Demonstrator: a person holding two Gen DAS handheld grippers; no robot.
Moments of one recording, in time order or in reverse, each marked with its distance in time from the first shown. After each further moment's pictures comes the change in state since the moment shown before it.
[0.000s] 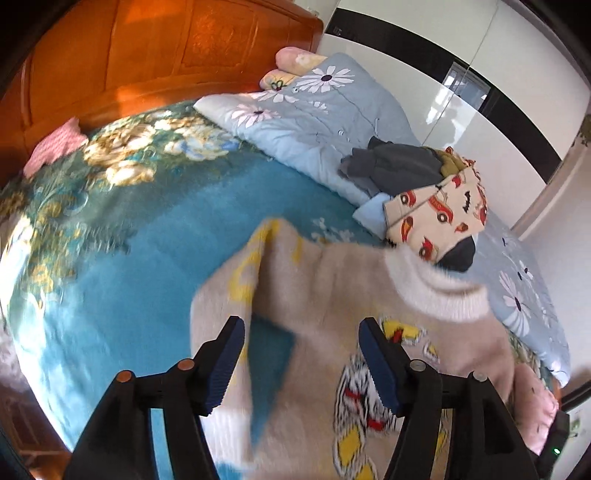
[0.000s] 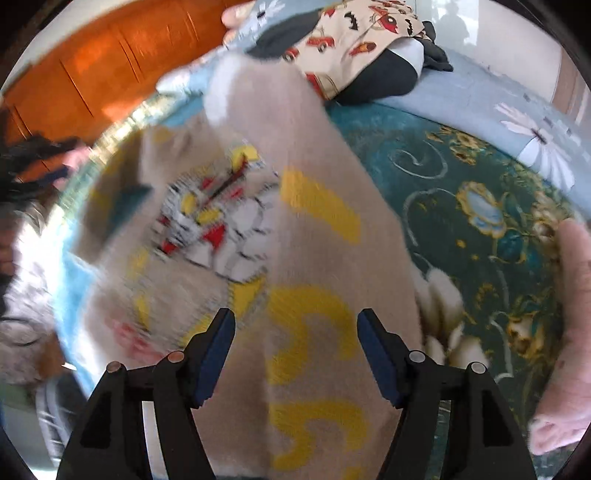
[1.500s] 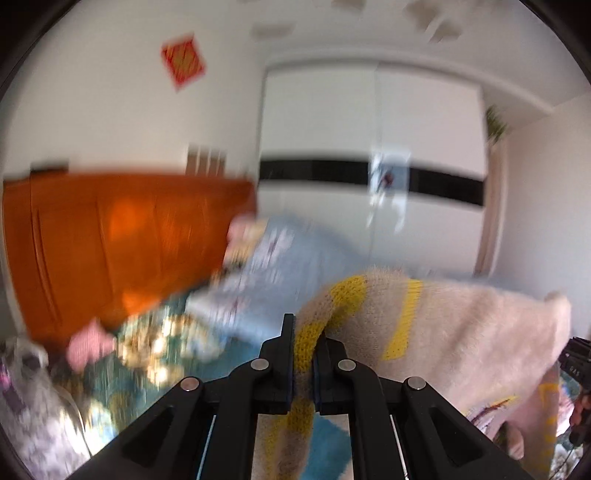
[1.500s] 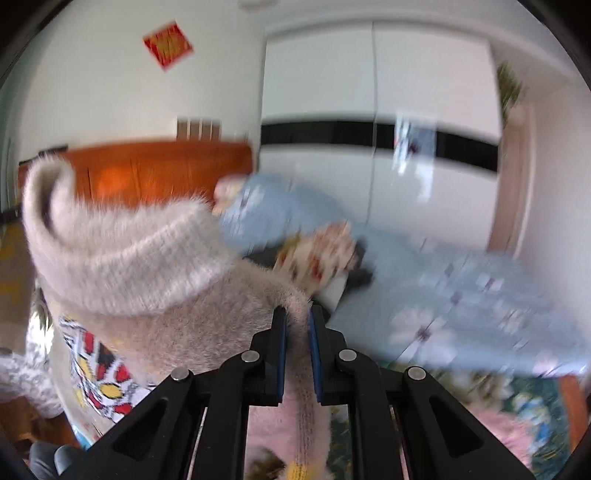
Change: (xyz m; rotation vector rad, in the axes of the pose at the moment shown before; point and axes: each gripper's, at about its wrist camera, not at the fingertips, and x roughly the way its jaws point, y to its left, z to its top) left arm -0.230 -0.060 0.059 0.324 -0.454 -0.007; right arm -0.229 -0.030 0.054 -0.030 -0.605 -0.112
